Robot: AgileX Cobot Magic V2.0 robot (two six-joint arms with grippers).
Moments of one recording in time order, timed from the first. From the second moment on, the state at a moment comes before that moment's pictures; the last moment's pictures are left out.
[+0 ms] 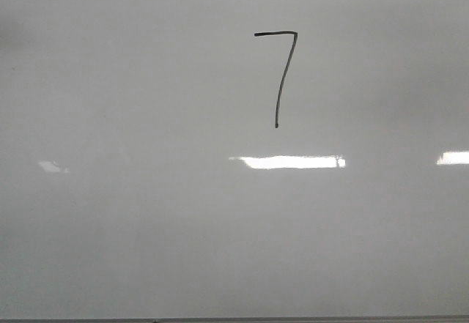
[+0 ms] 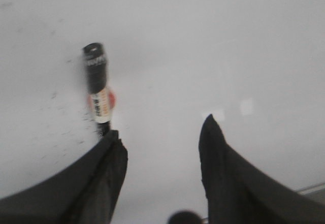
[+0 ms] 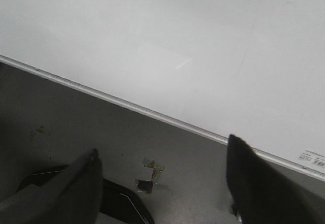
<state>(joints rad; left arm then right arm) -0.21 0.98 -1.04 -0.02 0.80 0.12 0.27 0.67 -0.94 0.05 1.16 -0.02</state>
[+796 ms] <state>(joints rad) -0.38 0.62 -0.82 0.08 0.86 -0.07 0.27 0.64 -0.94 0.05 1.15 0.01</state>
